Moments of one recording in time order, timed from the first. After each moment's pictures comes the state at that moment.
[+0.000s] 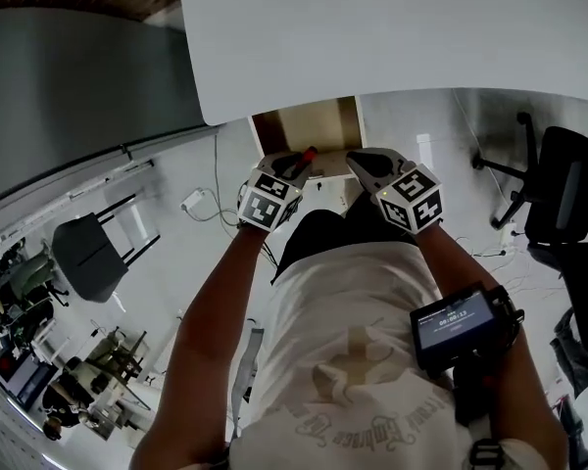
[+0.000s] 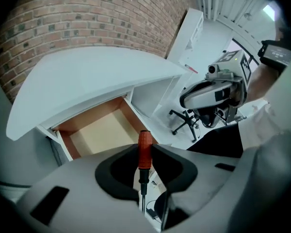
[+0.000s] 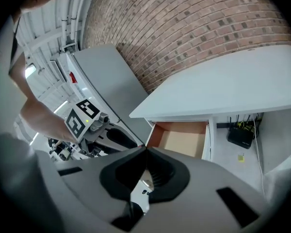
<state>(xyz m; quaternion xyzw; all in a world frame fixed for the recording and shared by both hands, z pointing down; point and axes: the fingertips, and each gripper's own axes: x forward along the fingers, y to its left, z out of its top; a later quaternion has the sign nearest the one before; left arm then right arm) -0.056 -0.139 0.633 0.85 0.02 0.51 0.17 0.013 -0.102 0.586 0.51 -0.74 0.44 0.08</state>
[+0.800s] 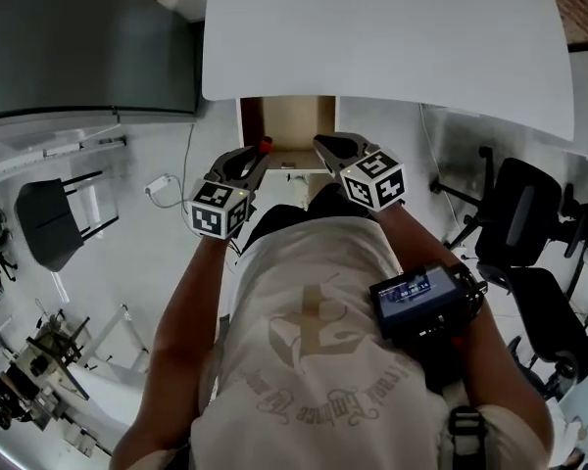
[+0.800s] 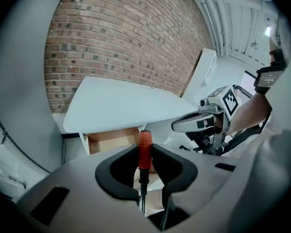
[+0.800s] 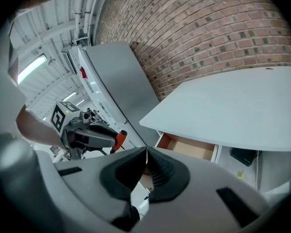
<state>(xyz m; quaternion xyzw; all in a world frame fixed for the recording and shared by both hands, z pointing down) -0.096 -0.168 0.538 0.90 -0.14 0.35 0.24 0.000 -0.134 0.544 0.49 -0.77 0.39 0.11</state>
